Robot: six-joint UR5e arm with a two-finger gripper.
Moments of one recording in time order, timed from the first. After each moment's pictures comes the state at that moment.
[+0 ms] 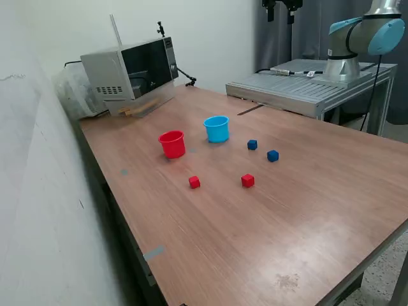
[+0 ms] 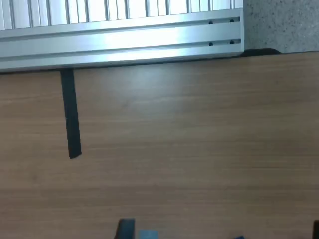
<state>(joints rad) -0.17 -1.78 1.84 -1.62 -1.70 3.05</state>
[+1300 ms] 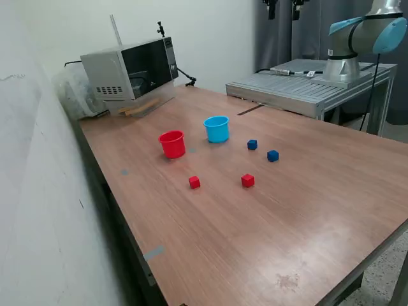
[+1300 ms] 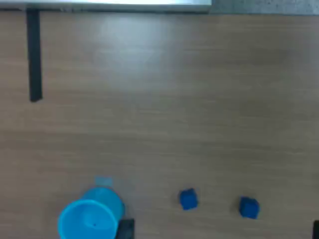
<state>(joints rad) -0.05 -1.70 1.77 -1.71 -1.66 3.06</state>
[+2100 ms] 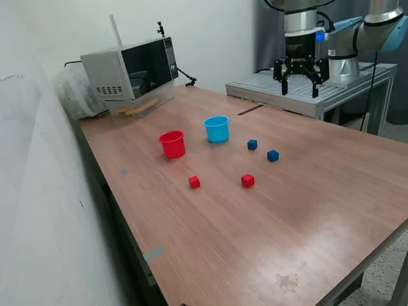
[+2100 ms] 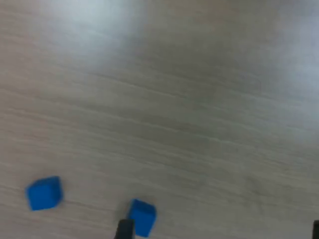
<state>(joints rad) 0.14 -1.28 1.83 -2.14 -1.55 3.07</state>
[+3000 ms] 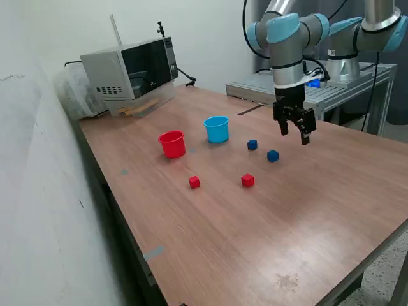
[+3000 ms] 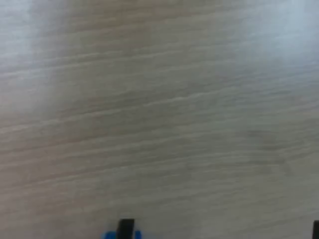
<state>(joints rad) 0.13 -1.00 1.72 -2.25 -1.48 3.48</state>
